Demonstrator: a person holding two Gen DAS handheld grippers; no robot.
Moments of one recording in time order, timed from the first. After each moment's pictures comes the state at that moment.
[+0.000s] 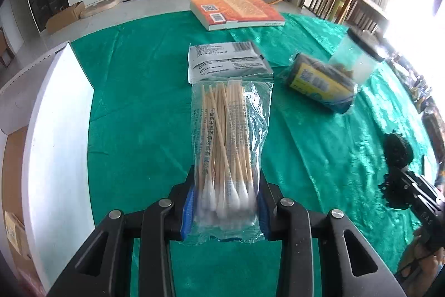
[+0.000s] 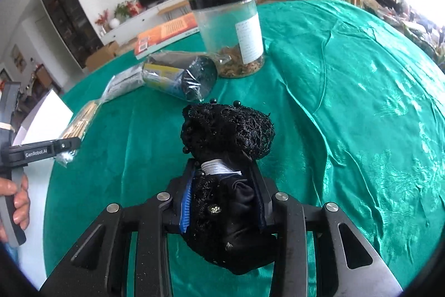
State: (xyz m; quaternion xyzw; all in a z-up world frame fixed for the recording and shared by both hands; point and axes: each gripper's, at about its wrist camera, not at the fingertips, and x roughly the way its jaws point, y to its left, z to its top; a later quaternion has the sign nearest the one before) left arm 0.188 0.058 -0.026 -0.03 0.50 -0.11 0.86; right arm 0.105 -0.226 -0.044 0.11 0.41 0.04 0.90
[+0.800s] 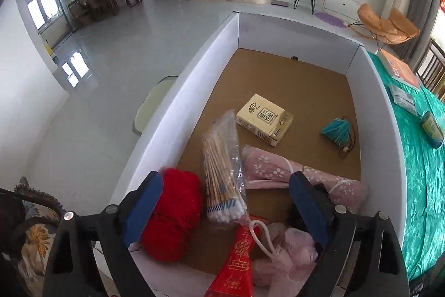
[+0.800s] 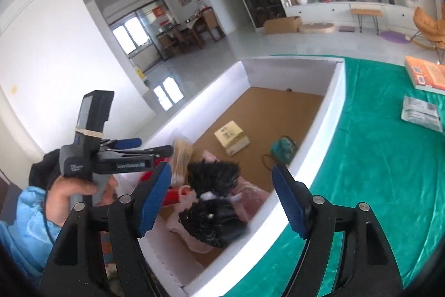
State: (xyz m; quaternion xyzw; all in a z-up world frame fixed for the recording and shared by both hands) left arm -0.023 0.347 0.007 -0.10 0.47 0.21 0.85; right arm 0.025 0.086 0.042 0.02 0.36 0.43 0.83
